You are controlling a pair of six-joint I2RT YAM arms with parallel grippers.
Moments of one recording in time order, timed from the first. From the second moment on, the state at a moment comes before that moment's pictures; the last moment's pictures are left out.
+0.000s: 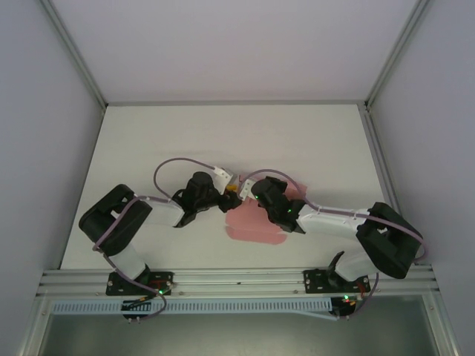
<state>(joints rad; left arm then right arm) -0.75 1.67 0.57 0.65 0.27 -0.18 0.92 1.42 0.63 0.08 0.68 -0.74</state>
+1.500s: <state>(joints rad) -0.75 1.57 0.49 0.66 0.37 -0.13 0.99 1.41 0.58 0.11 0.75 -0.77</state>
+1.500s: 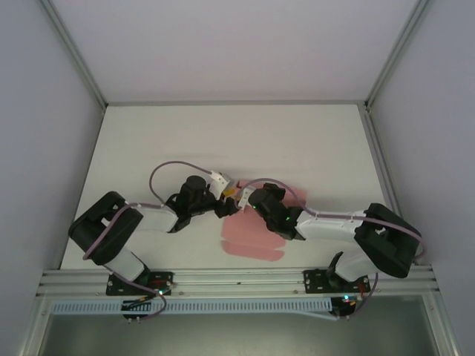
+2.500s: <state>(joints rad) -0.84 1.64 0.58 0.55 0.20 -0.13 0.98 1.33 0.58 -0.03 0.71 -0.72</state>
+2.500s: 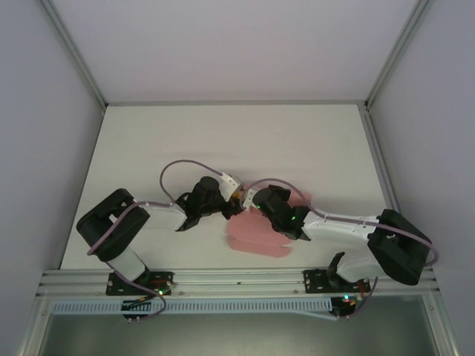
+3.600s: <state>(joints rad) -0.80 1.38 0.42 0.54 0.26 -0.11 0.97 1.24 0.58 -0.05 0.58 -0.65</state>
